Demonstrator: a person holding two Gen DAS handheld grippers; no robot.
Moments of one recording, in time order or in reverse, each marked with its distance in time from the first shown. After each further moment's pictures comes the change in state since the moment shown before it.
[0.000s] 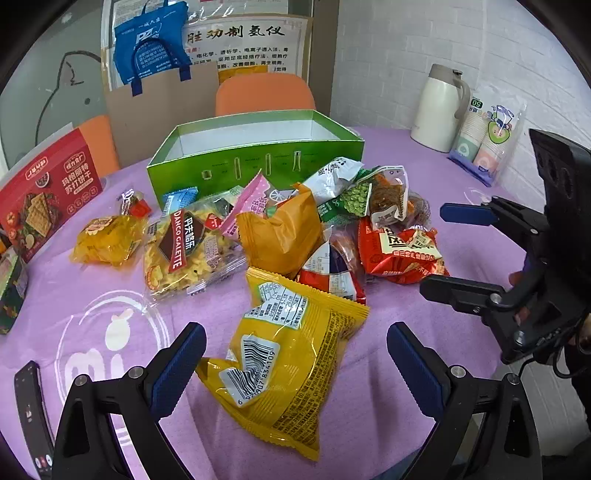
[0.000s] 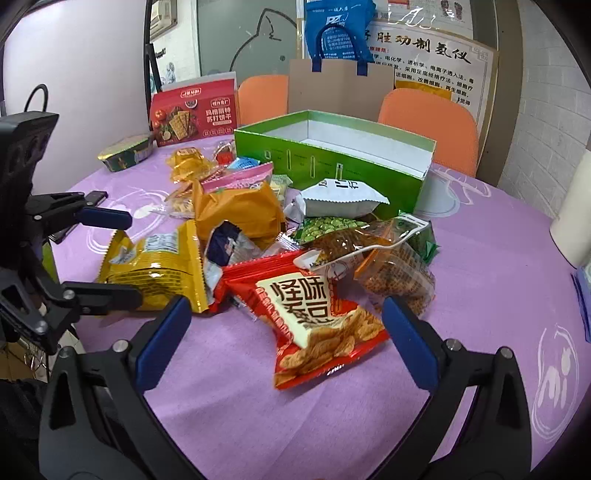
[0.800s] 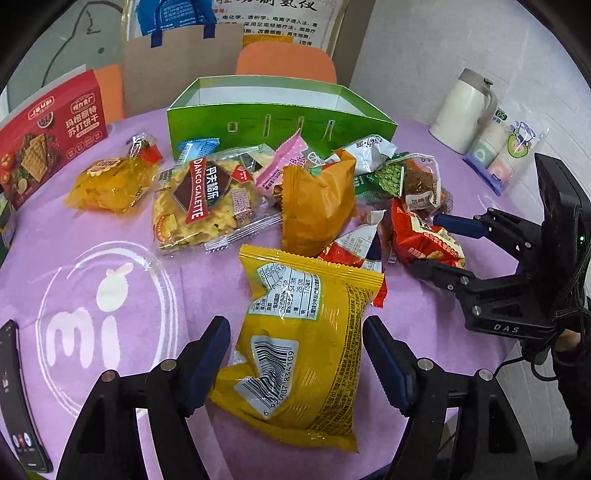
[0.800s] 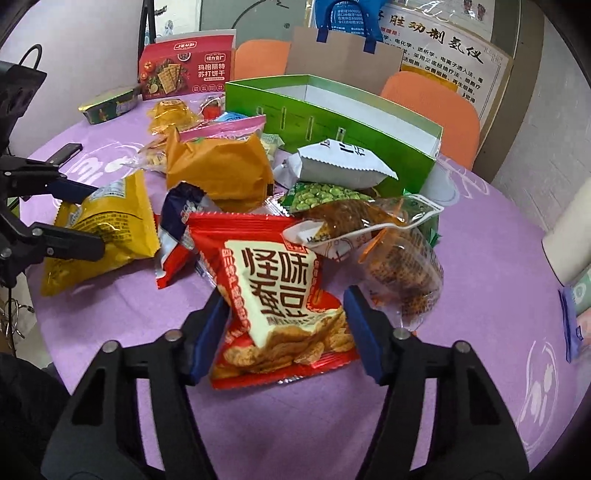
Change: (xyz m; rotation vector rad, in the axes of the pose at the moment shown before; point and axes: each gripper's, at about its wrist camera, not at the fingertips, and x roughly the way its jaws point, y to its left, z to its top) left arm 0.016 0.031 -0.011 -0.127 0.092 -0.065; right arm 0.022 0.004 -0.008 -0.085 0.113 -0.090
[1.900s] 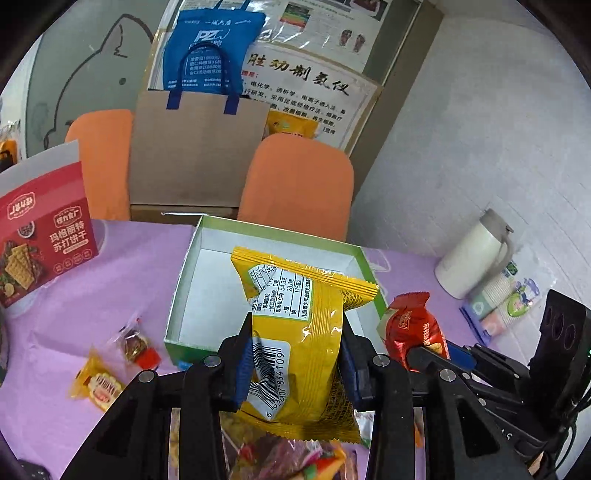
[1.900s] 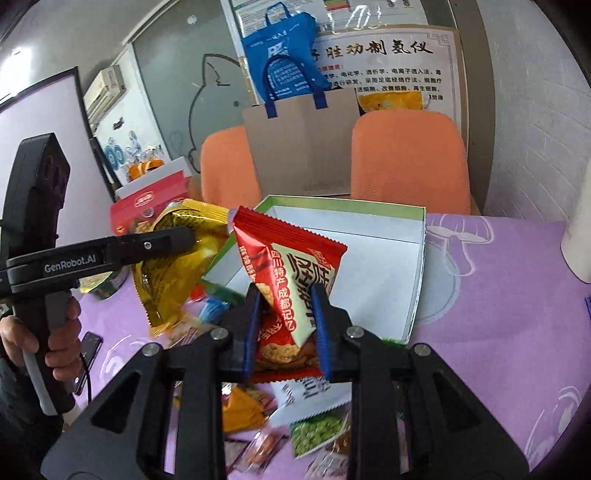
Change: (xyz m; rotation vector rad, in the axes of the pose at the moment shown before) left arm -0.013 0.044 0.208 -0.190 -0.242 -0.047; right arm -0.001 -0.083 0.149 0.374 -0.211 0.110
